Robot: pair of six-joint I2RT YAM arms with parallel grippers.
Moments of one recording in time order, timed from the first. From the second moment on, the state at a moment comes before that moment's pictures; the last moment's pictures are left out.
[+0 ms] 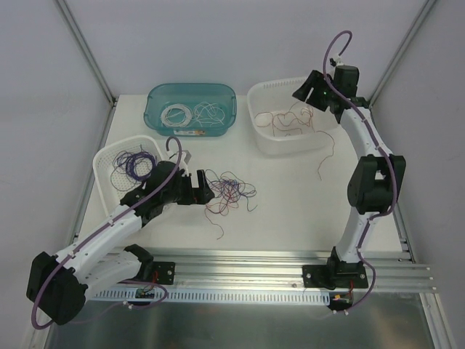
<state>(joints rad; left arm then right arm) -0.54 0.93 0.62 -0.35 0.09 -0.54 0.06 2.00 1.86 -0.31 -0.32 0.49</state>
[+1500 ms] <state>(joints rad) -0.54 1.06 0.67 -0.35 0.10 -0.51 -0.22 1.71 1.40 -0.41 -0.88 0.10</state>
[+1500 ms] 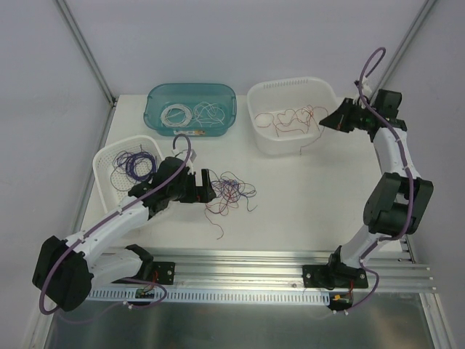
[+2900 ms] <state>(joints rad) -0.54 1.22 0.71 -0.36 0.10 -0.58 0.41 1.37 1.24 -0.41 -0.27 0.34</state>
